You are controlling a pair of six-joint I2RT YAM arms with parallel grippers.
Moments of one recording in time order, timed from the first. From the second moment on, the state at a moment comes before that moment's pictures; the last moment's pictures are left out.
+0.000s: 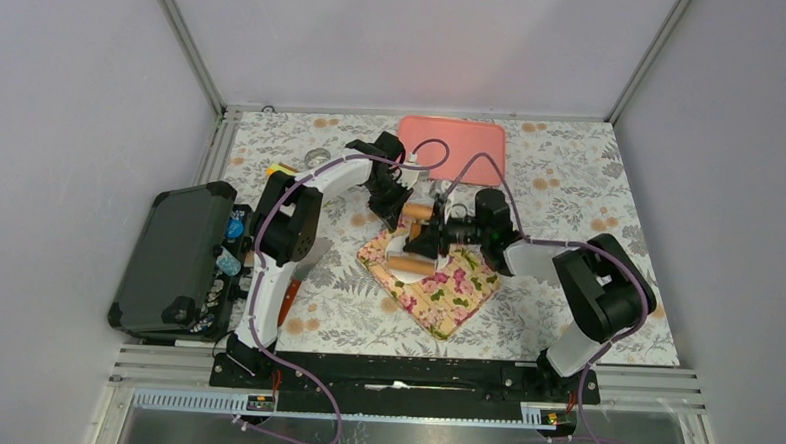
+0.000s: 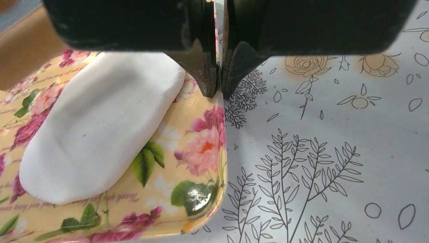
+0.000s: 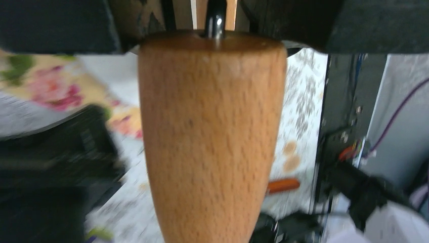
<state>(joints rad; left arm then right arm) -0.51 2.26 1.80 -0.88 0.40 0.21 0.52 1.66 0.64 0.67 -0.97 0.06</state>
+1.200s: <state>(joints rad) -0.51 2.25 1.79 -0.87 0.41 0.21 0.49 1.71 0.60 0.76 -0.86 -0.06</state>
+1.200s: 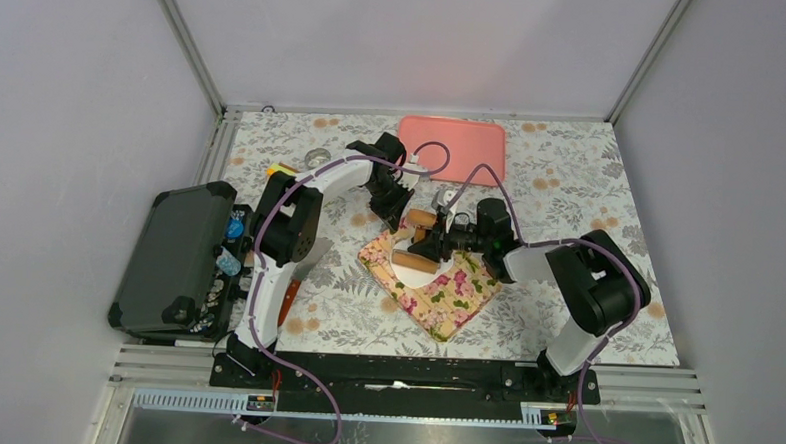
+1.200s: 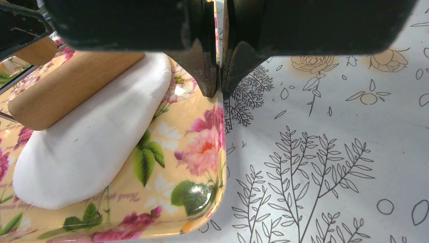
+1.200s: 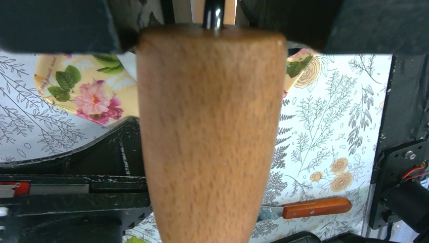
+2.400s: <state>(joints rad) -0.51 2.25 1.79 -0.87 0.41 0.20 0.53 1.64 0.54 0.68 -0.97 -0.18</state>
